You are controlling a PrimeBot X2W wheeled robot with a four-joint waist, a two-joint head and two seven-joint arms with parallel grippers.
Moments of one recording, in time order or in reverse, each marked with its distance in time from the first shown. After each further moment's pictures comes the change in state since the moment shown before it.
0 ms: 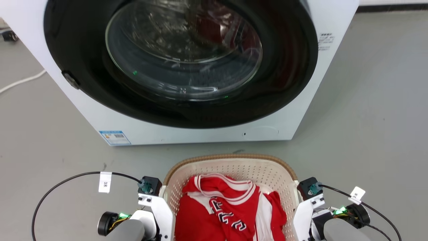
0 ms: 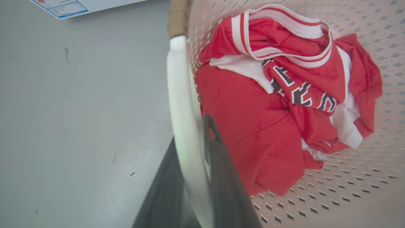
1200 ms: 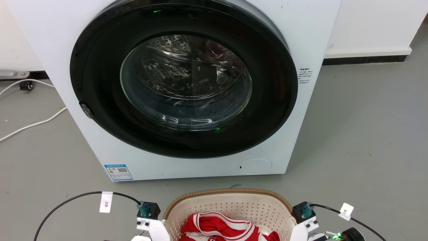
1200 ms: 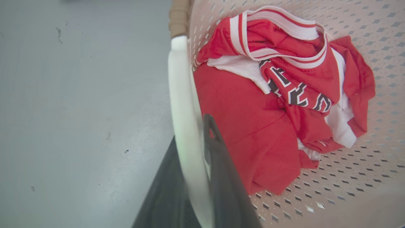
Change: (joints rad) left arm 0.071 0.053 -0.222 -0.043 -0.275 0.001 0.117; right arm 0.061 -0.019 0.299 -0.013 0.287 -0.005 0.146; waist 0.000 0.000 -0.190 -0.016
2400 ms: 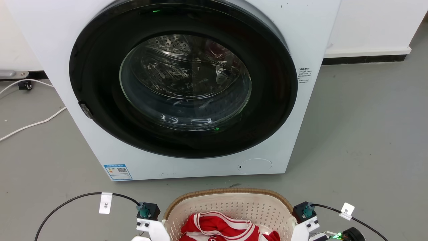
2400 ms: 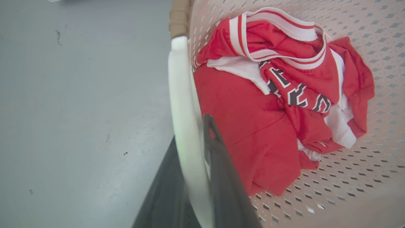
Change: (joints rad) left arm -0.022 0.002 -0.125 0.021 -0.118 0.000 -0.045; right arm -0.022 -0.012 0.147 0.015 0.145 0.000 -0.023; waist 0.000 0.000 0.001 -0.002
